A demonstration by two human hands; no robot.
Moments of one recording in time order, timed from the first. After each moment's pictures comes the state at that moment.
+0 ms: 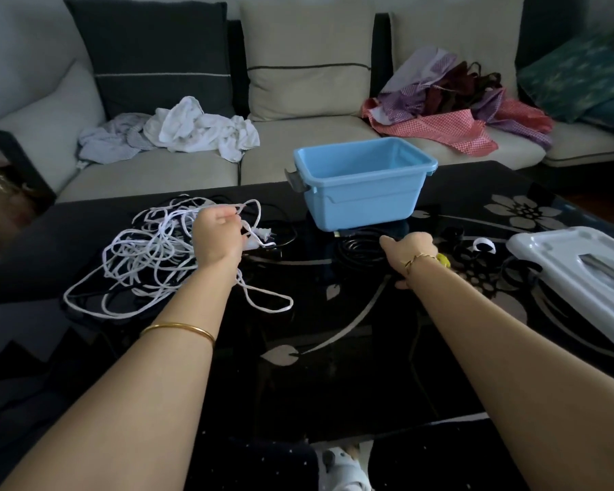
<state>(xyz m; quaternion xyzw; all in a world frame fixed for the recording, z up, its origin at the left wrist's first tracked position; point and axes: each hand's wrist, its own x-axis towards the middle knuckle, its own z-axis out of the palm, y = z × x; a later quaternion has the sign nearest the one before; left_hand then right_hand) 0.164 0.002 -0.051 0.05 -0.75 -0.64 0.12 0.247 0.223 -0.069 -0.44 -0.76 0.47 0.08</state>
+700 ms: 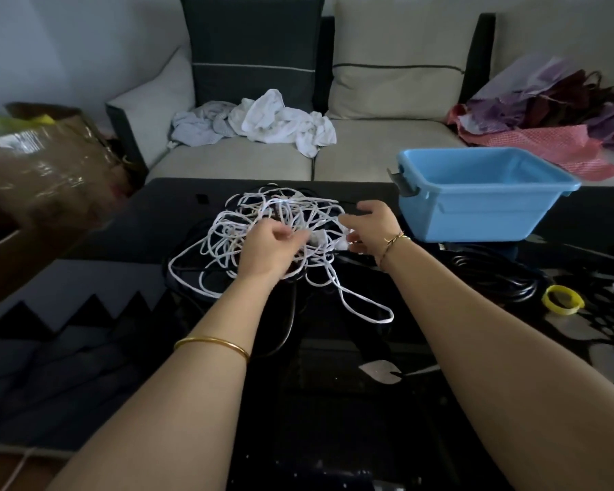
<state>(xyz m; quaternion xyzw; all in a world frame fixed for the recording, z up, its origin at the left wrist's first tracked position) 0.160 -0.087 -0.069 0.02 -0.87 -0.49 0.07 0.134 0.076 -0.068 -0.13 -0.75 0.64 0.06</state>
